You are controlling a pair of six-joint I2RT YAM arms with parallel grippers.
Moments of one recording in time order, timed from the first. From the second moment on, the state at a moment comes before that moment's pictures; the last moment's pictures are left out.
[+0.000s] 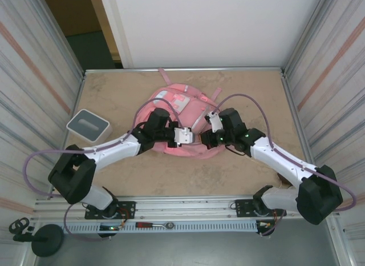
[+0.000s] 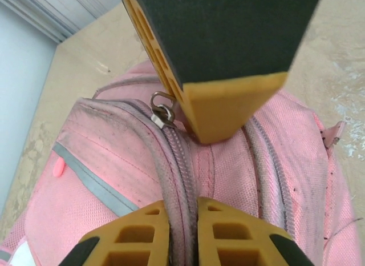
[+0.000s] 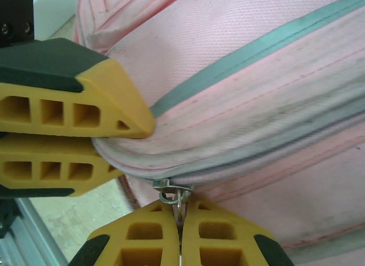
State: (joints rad) left arm -0.70 1.47 0.85 0.04 0.43 0.93; right arm 0.57 1.22 0.81 -0.36 -0.33 0.28
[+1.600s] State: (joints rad) left arm -0.74 1.40 0.84 -0.09 0.23 0.59; right arm 0.58 1.31 0.85 -0.35 -0.26 0.31
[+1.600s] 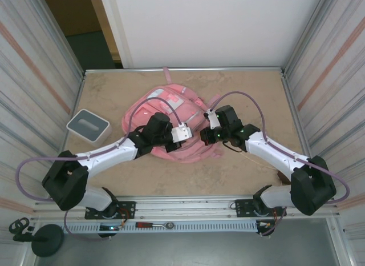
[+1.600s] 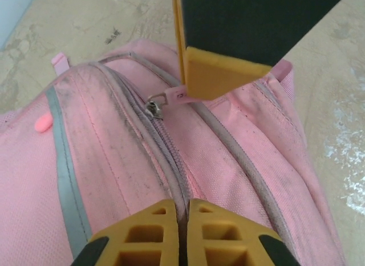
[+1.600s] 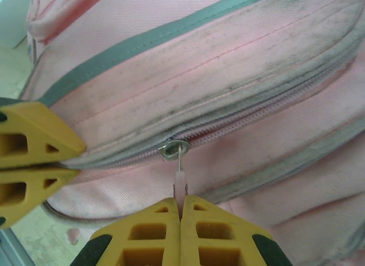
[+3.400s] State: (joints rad) left arm -0.71 1.48 0.85 -0.09 0.27 0.65; right arm 0.56 1.38 0.78 -0.23 -0.23 0.33
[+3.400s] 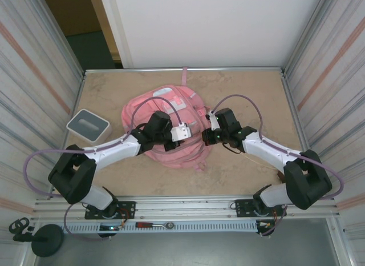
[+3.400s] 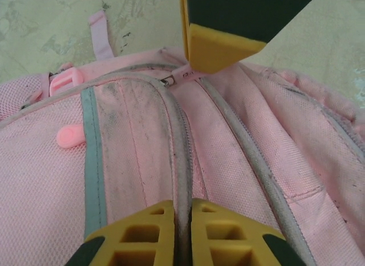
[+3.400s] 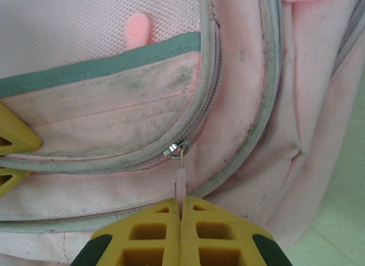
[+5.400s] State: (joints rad) left arm -0.48 1.31 0.71 -0.04 0.84 0.63; right arm 0.49 1.37 0.82 -0.25 -0.24 0.33
